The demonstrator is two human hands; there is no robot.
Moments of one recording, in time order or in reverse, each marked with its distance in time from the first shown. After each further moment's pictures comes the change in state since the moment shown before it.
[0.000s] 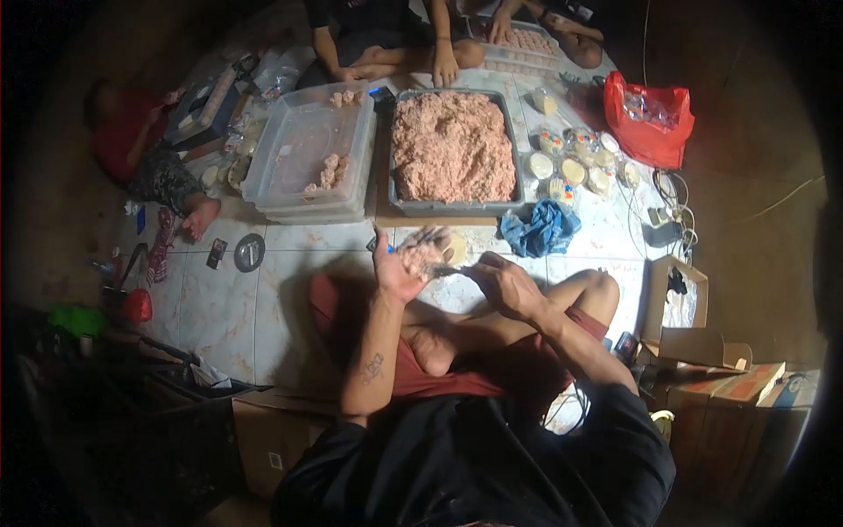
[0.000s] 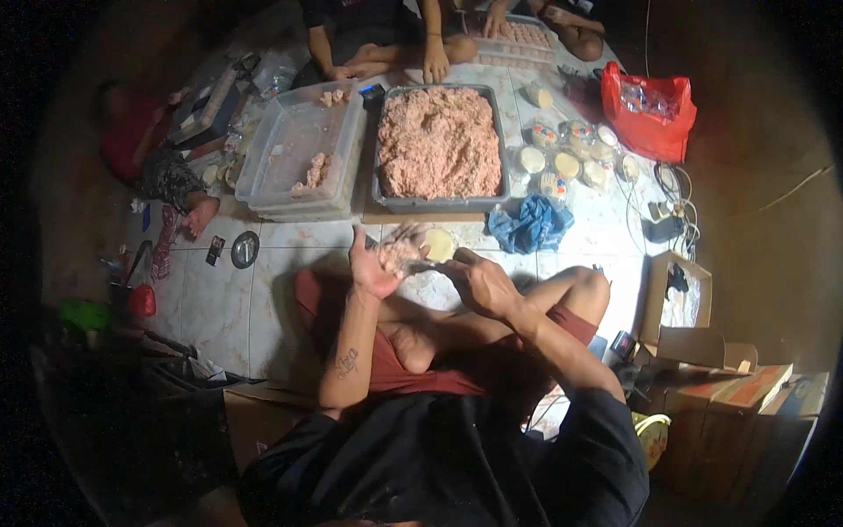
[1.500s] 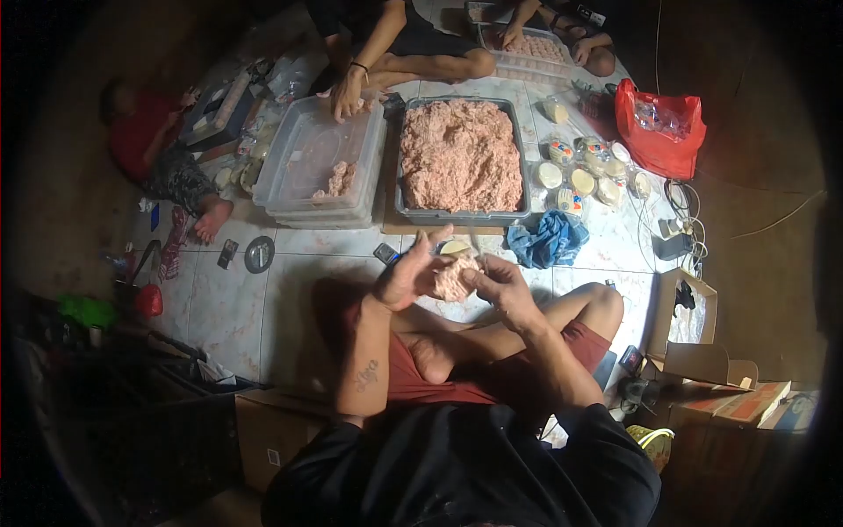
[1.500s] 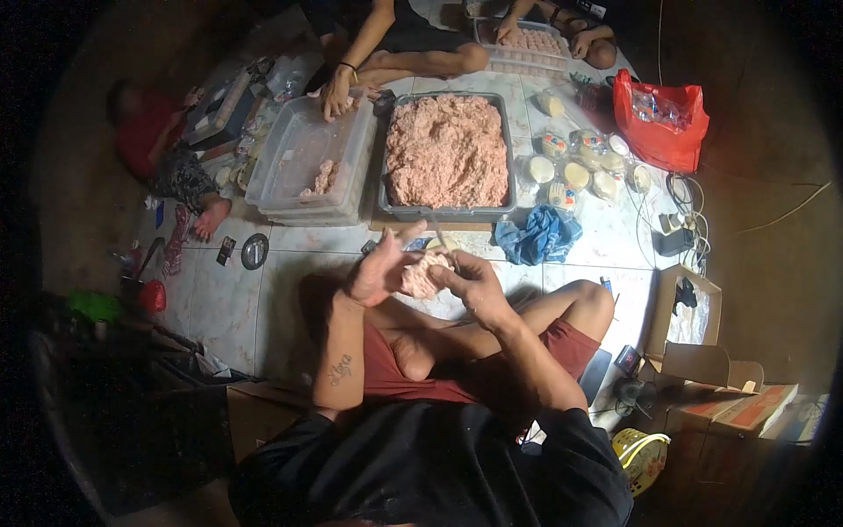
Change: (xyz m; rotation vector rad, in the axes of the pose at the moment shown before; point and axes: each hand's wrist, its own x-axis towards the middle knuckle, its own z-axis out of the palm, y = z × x) left_hand -0.024 0.001 0.061 0.692 -0.170 -0.152; right_hand 0.017 -0.032 -0.006 1.159 0.134 0.549
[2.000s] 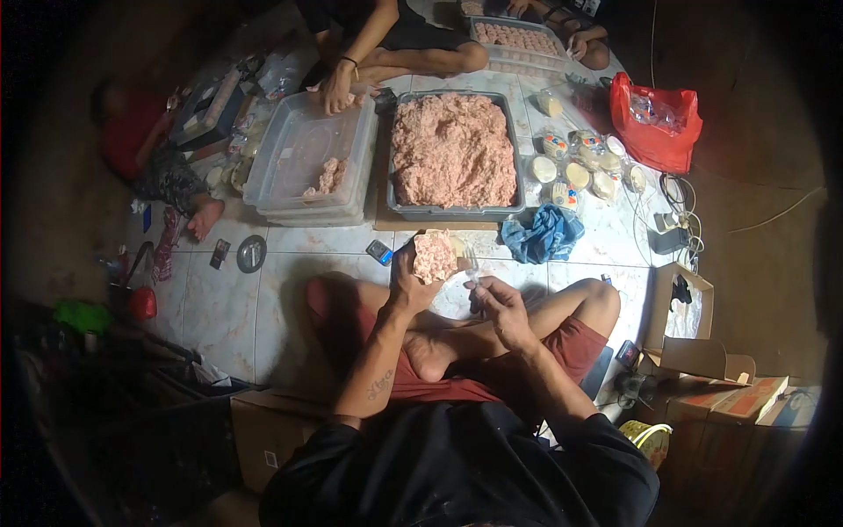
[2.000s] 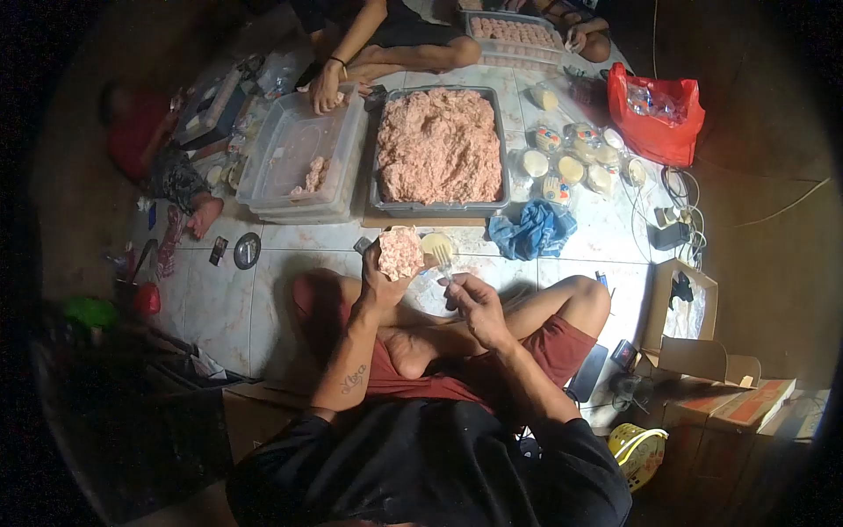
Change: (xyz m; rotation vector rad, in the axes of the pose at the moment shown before) left_hand 0.021 -0.051 -0.026 1.167 0.476 0.717; right_hand -0.024 0.065 -0.019 0.047 0.187 -0.023
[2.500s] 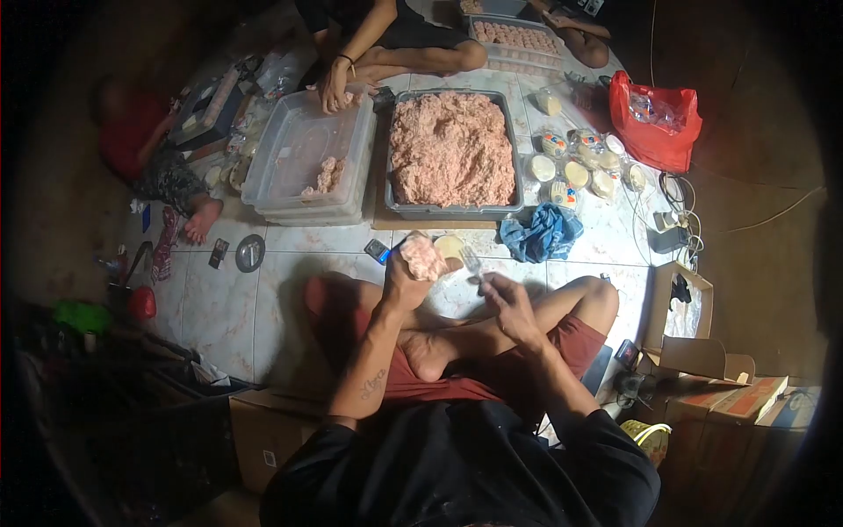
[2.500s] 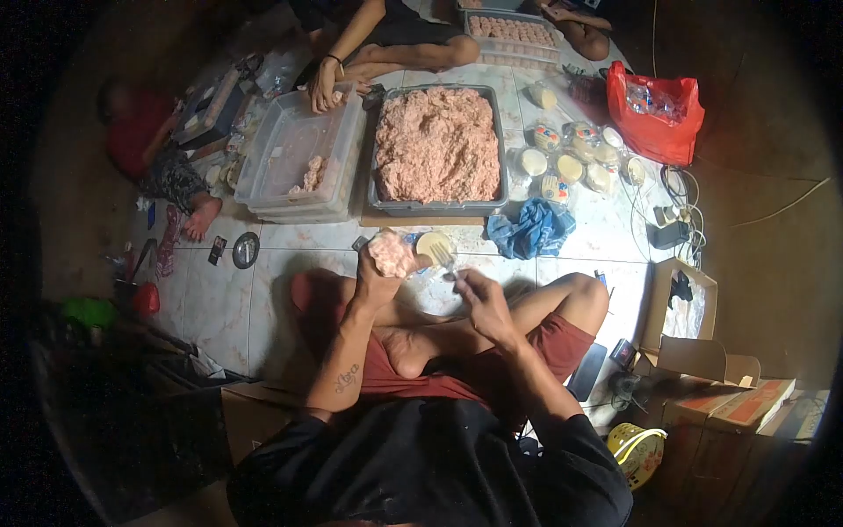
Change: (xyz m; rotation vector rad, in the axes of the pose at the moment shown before) left_hand 0.007 0.007 -0.009 0.027 -0.165 -0.216; right_hand 0.005 -0.002 -0.018 -0.430 -0.007 -0.139
